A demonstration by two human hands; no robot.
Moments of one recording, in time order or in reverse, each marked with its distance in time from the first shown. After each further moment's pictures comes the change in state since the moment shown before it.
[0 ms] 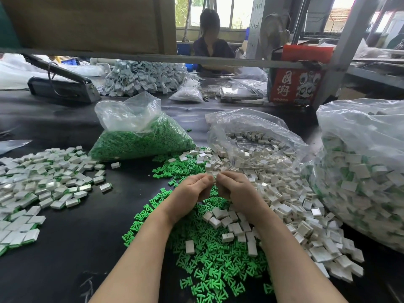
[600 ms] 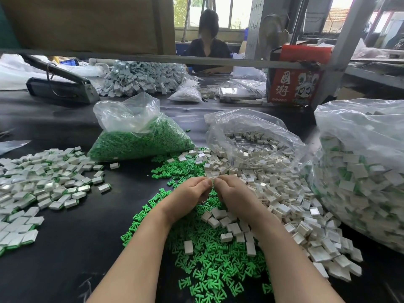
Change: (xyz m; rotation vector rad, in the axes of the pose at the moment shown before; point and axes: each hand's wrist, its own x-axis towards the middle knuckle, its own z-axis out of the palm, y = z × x) left_hand 0.001 -0.002 0.000 0.125 -0.041 -0.066; right_hand -0.001 0.000 0.002 -0.408 -0.011 0.011
